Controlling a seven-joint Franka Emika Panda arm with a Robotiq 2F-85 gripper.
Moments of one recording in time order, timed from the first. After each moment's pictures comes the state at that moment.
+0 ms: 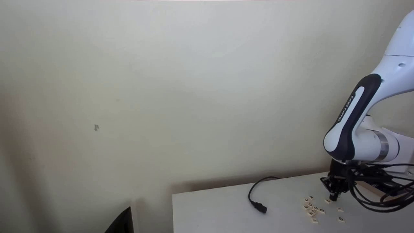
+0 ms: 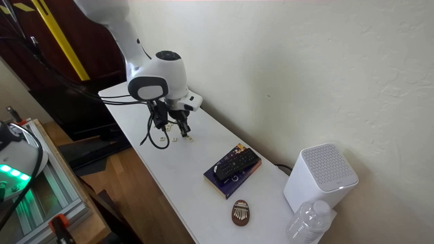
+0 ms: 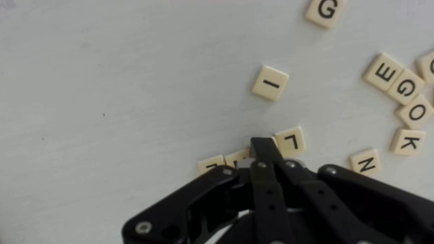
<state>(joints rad) -0.33 0.72 0.01 -2.29 0.16 3.03 -0.10</state>
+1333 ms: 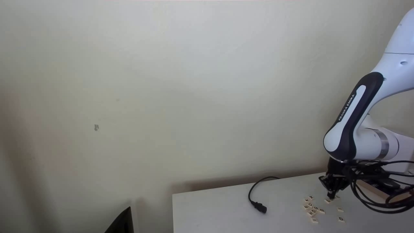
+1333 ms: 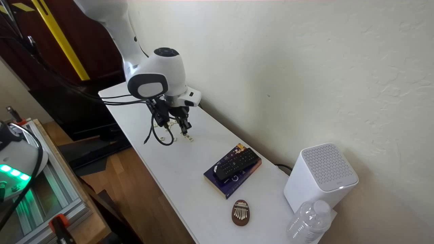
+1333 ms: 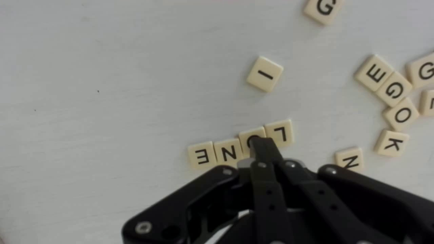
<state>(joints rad) -0.32 0.71 0.01 -2.30 0.11 3.04 -0.13</state>
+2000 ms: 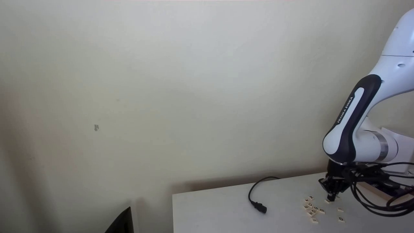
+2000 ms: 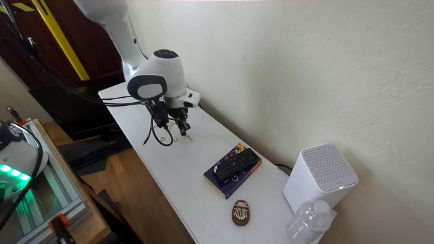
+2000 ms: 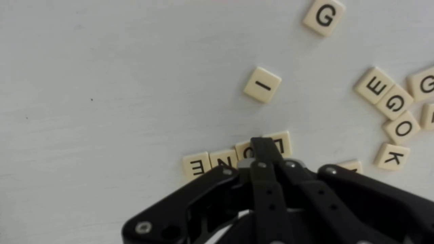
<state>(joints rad) -0.30 0.72 0.00 -2.30 0.11 3.04 -0.13</state>
